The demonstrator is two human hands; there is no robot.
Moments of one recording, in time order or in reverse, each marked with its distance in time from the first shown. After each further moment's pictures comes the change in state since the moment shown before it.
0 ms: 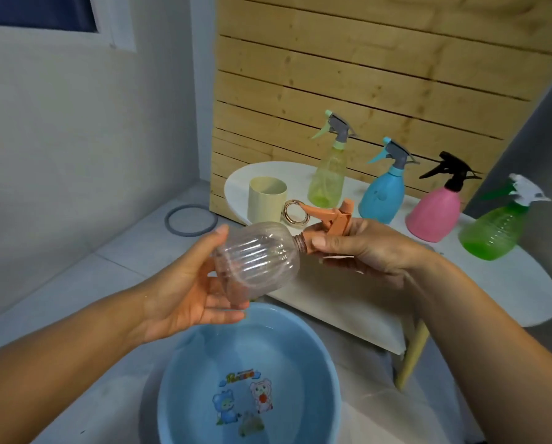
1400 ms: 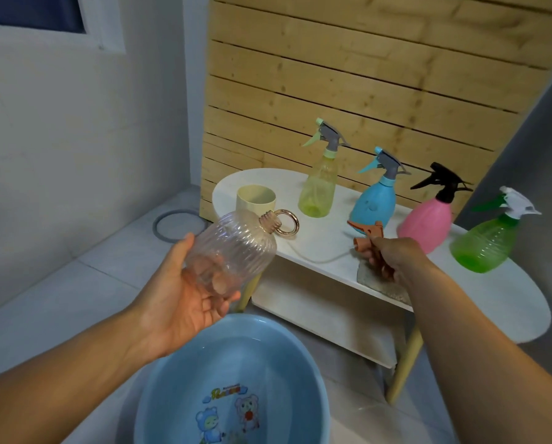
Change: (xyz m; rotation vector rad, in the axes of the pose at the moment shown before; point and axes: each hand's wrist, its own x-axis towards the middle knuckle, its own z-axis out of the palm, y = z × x) left_hand 0.028 -0.009 0.012 -0.331 0.152 0.110; right_hand 0.059 0.045 -0.099 -0.029 0.802 0.289
